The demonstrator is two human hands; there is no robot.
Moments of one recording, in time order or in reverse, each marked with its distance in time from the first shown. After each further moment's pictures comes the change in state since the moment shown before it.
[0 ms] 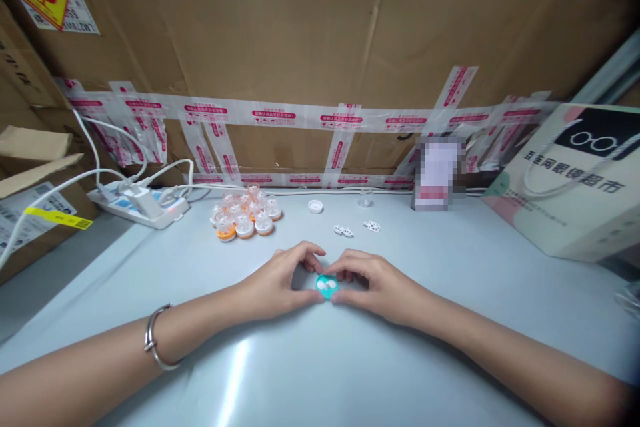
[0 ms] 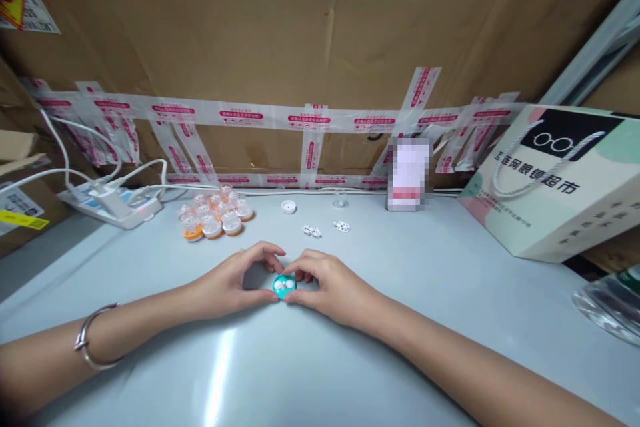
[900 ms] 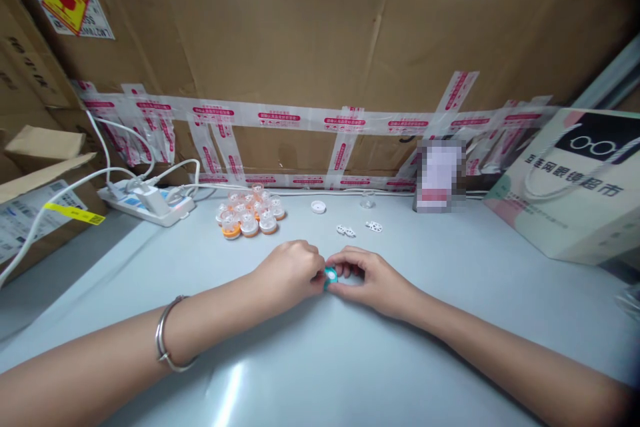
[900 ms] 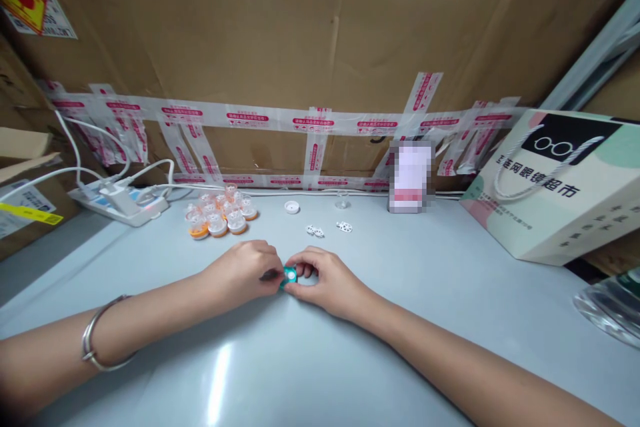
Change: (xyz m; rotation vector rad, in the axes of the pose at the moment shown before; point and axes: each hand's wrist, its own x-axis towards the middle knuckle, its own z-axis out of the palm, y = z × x) left_hand 0.020 0.025 -0.001 0.663 -0.048 0.028; right_hand 0.005 0.003 0.012 0.054 0.110 0.057
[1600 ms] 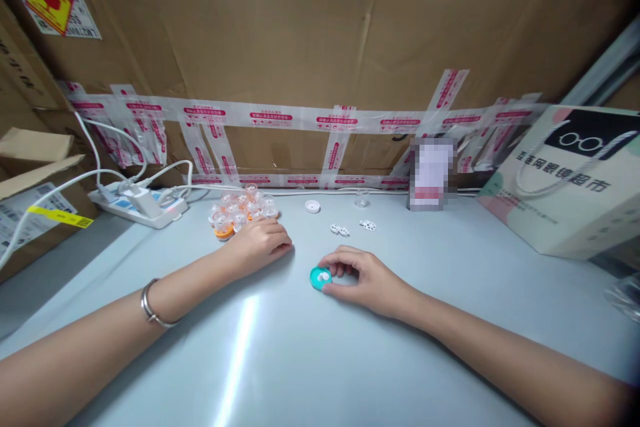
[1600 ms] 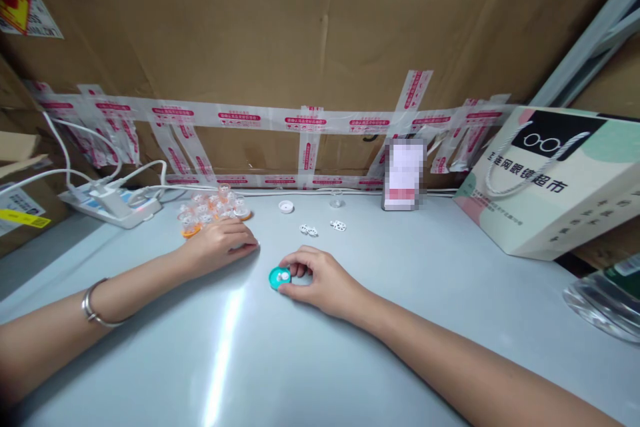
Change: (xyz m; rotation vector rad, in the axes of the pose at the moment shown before) left_hand -0.004 -0.070 0.003 0.154 0.228 0.206; right_hand -0.003 0.002 -0.003 0.024 -0.002 -0.013
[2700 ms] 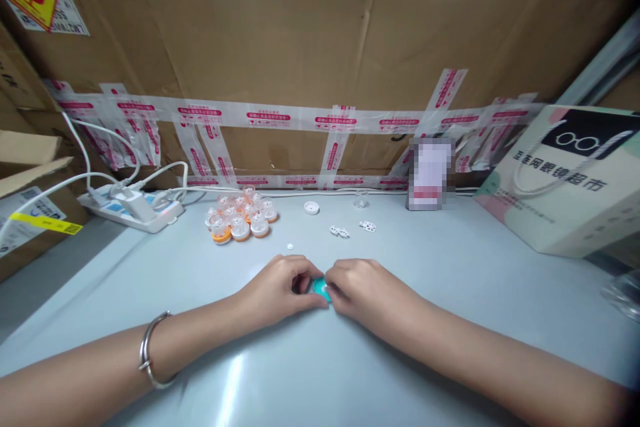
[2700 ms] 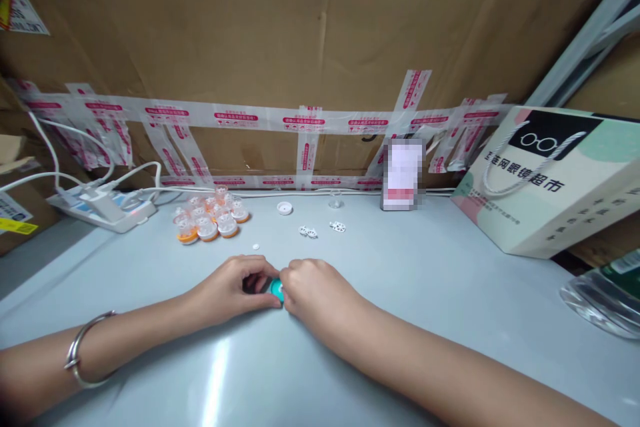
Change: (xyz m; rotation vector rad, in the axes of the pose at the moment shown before) left_hand 0.001 0.065 0.004 -0.714 -0.143 -0.363; right_hand 0.006 -0.038 0.002 -0.726 -0.197 0.097
